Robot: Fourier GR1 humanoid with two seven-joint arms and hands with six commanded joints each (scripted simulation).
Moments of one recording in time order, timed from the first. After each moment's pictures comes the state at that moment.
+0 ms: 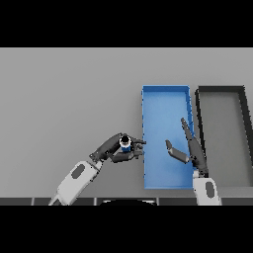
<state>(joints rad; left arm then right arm) -0.27 0.13 -0.57 -1.57 0.14 -0.16 -0.08 0.10 -0.18 0.09 -1.67 0.18 0.08 -0.06</state>
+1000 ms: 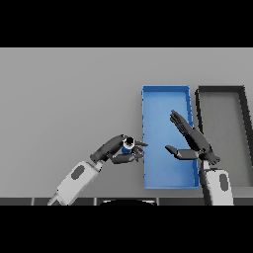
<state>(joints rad) -0.26 0.14 -0.59 -1.60 0.13 -0.18 -0.01 -0.02 -0.29 0.07 -1.82 -0.29 0.40 0.06</state>
